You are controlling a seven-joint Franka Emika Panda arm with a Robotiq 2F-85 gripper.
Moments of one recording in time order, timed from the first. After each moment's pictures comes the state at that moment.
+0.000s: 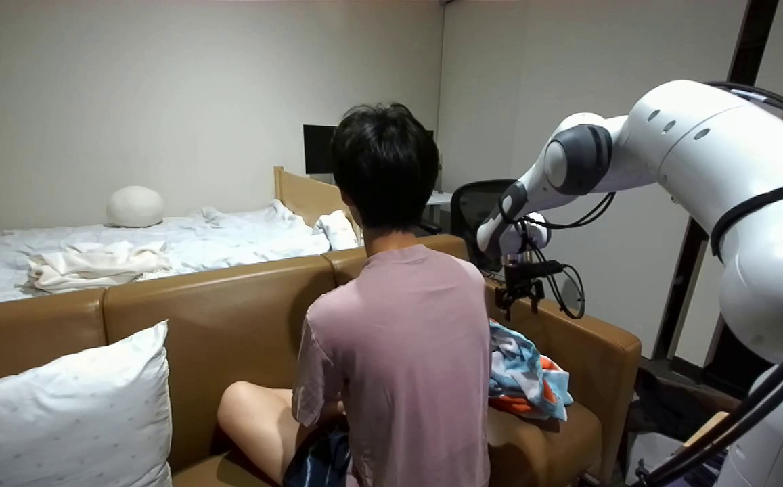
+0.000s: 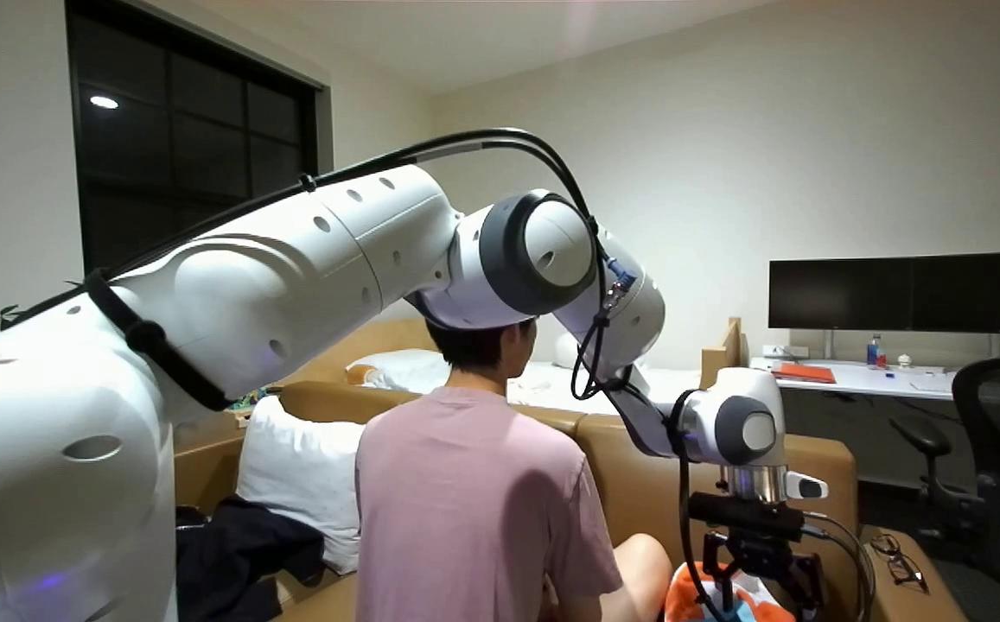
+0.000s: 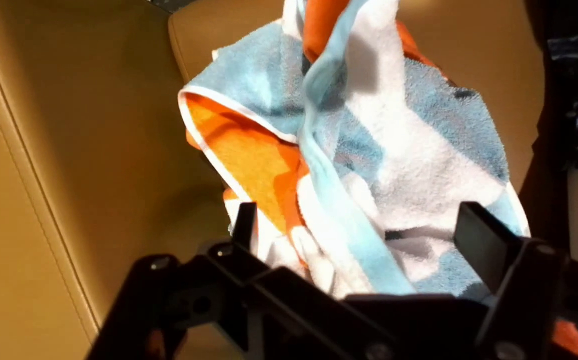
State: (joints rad) arm -0.37 1.04 -0.19 -1.33 0.01 2.23 -0.18
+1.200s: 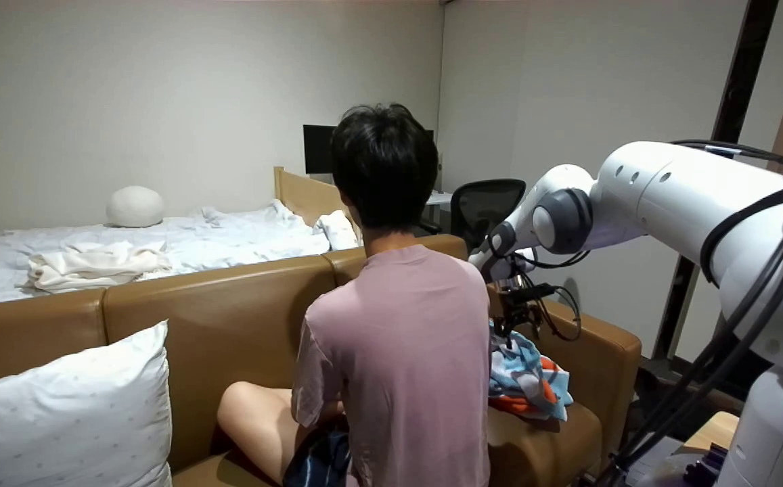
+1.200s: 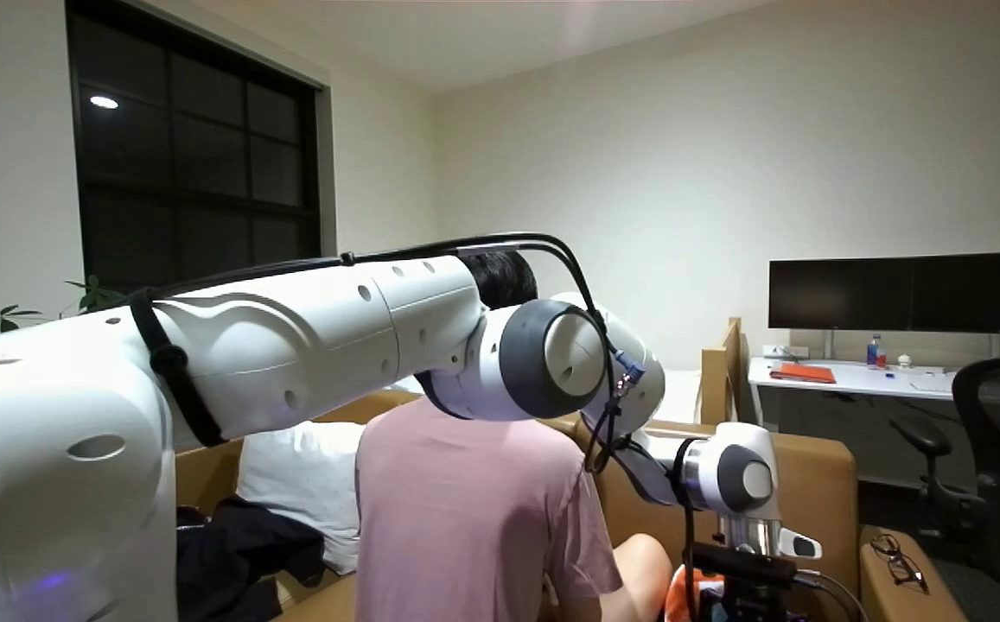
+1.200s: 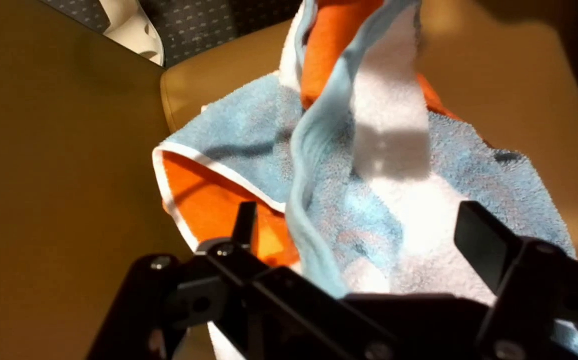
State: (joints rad) arm -0.36 1.33 -0.22 -0.98 -0.01 1.99 -0.13
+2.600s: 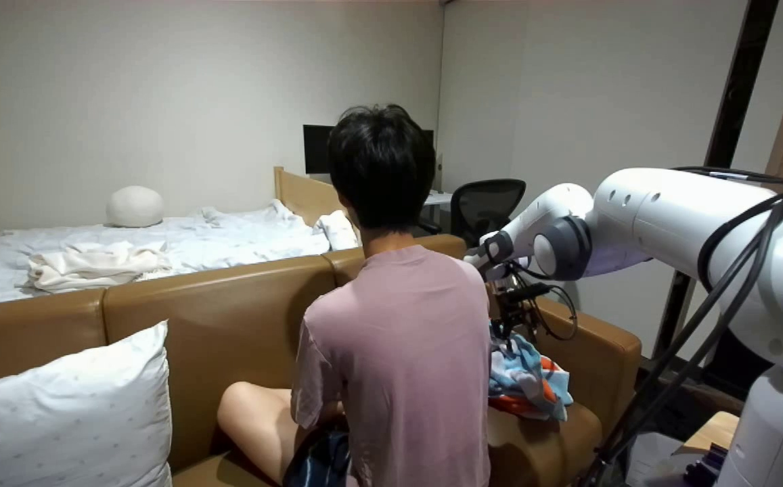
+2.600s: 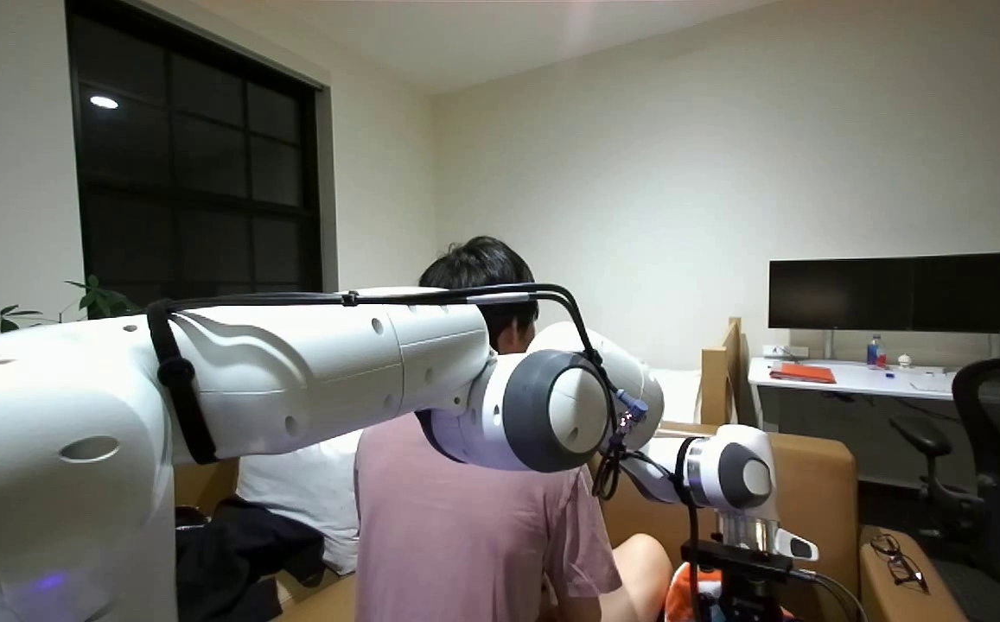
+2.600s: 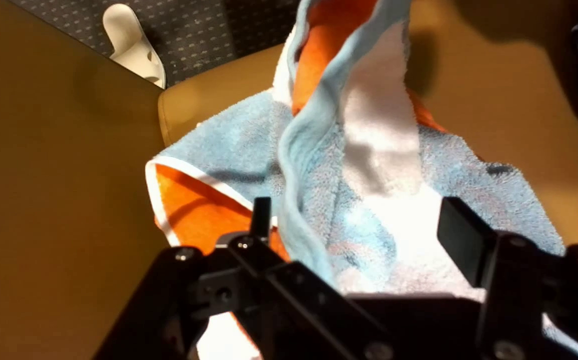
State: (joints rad) arm -0.38 1.47 -0.22 -0.72 -0.02 1.80 -0.12
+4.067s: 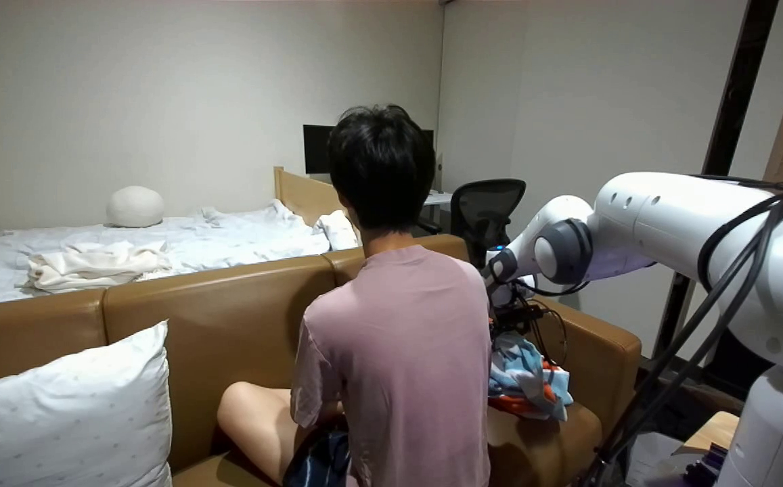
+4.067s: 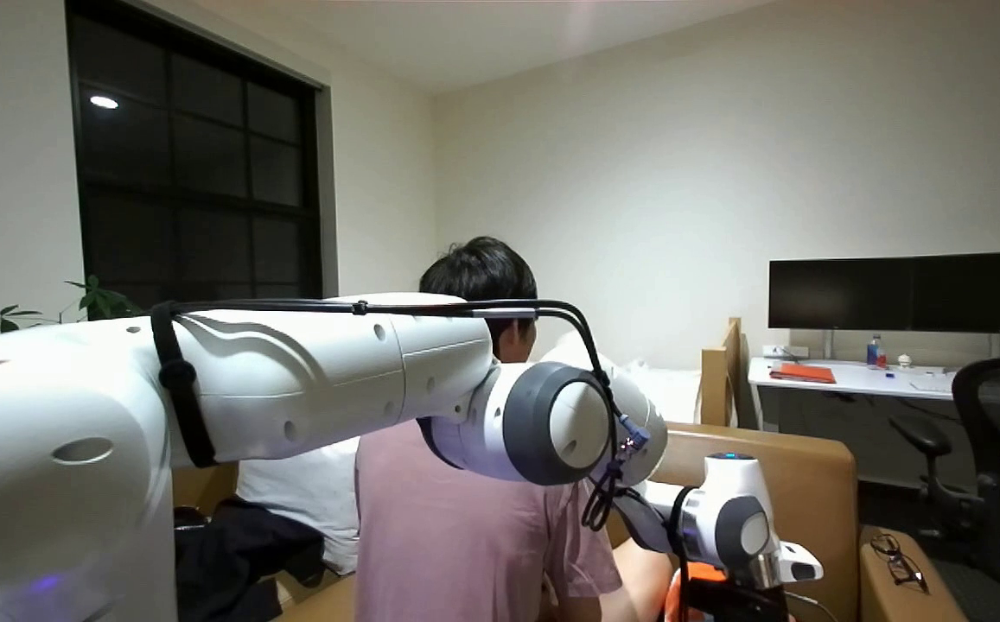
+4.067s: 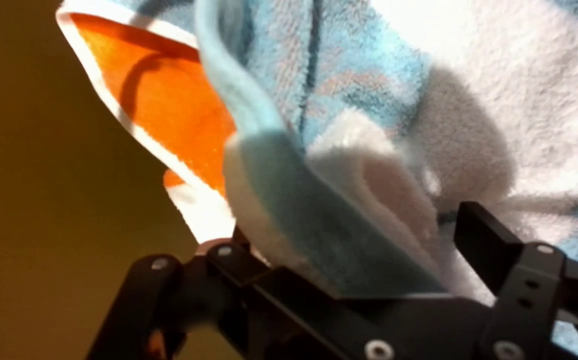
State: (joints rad) arm -0.39 1.49 -0.18 -0.86 -0.02 2.37 0.07
